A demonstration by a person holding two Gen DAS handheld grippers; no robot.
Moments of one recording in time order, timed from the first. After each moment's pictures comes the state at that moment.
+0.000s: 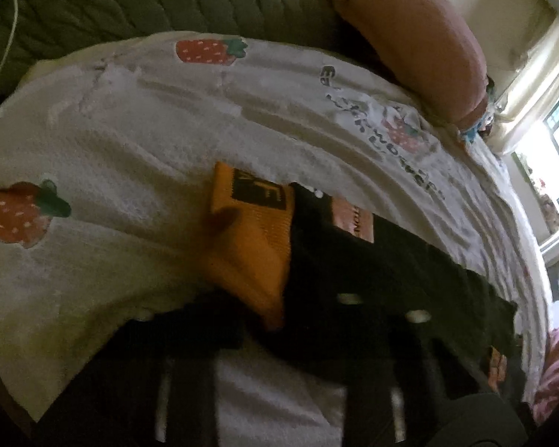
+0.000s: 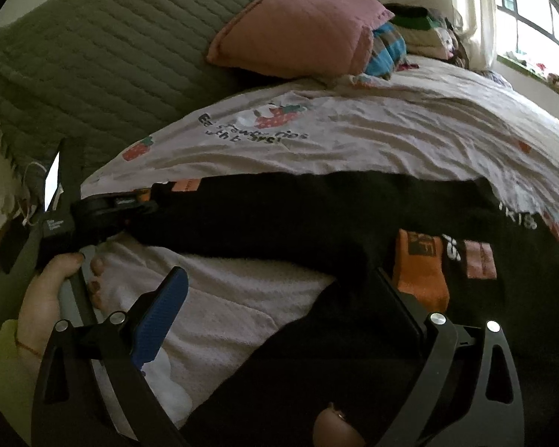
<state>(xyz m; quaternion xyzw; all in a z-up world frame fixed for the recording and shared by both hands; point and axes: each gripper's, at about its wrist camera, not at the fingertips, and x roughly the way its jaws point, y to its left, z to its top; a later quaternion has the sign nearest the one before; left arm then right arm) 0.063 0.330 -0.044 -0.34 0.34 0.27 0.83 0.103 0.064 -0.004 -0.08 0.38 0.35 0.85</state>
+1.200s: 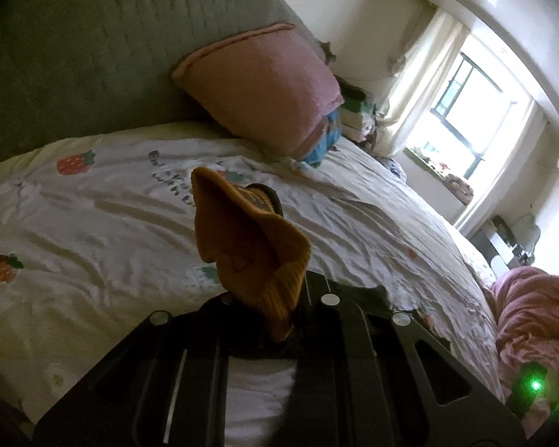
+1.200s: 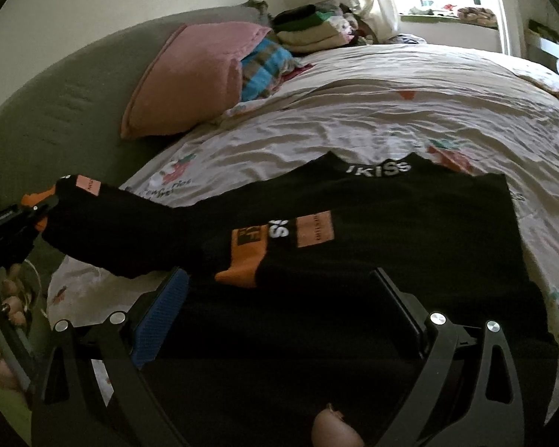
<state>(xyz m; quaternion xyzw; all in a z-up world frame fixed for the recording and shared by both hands) 0.058 0.202 0.093 -0.27 0.23 0.10 0.93 0.127 -0.120 0.017 0.07 0.38 0.24 0.89</state>
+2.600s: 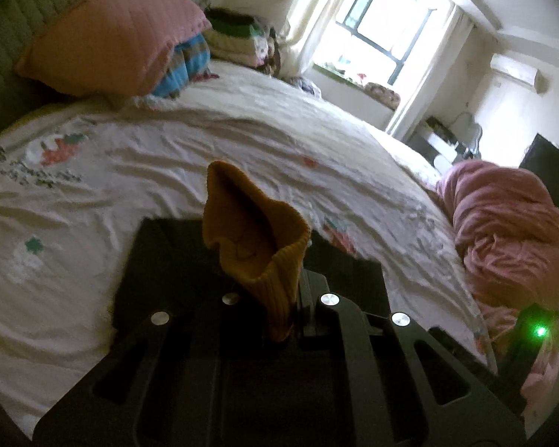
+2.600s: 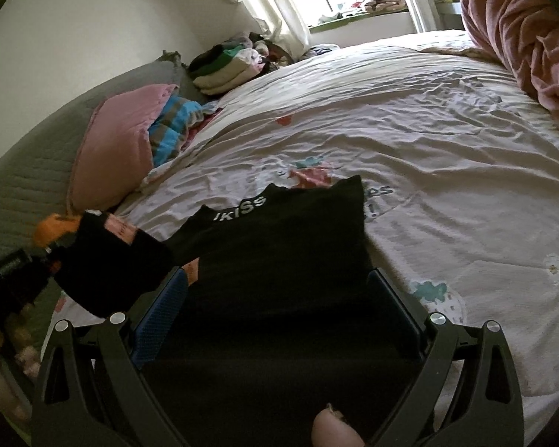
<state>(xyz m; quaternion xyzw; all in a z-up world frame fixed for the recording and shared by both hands) 0.154 0.026 0.071 -0.18 0.33 -0.09 0.92 0.135 -0.279 0.018 0.17 0.35 0.12 0.91</state>
